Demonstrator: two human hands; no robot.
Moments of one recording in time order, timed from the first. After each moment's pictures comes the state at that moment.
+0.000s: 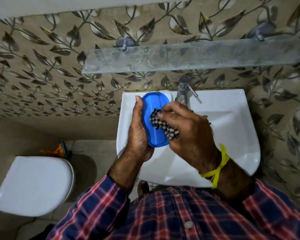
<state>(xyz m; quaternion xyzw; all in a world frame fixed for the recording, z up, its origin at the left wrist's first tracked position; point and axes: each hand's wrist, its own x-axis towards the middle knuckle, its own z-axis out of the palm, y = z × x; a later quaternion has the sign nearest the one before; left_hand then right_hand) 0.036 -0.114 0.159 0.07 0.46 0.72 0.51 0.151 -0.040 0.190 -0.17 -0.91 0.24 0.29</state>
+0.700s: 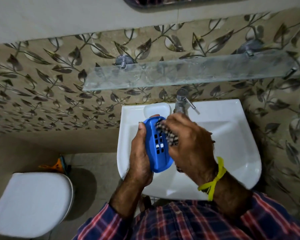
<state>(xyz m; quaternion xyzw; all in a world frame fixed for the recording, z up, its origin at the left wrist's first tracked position) 0.049 -0.128 0.151 0.12 0.53 0.71 0.45 0.144 -0.042 0.195 -0.26 -0.89 0.25 0.28</state>
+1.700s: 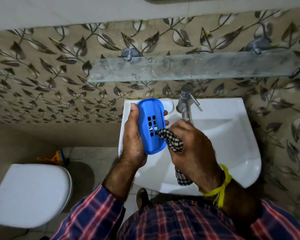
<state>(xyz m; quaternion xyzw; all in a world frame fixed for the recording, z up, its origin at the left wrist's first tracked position) 0.018 -0.126 0.158 0.10 0.50 0.73 0.46 0.148 -0.063 0.183 -0.29 -0.88 0.29 0.23</state>
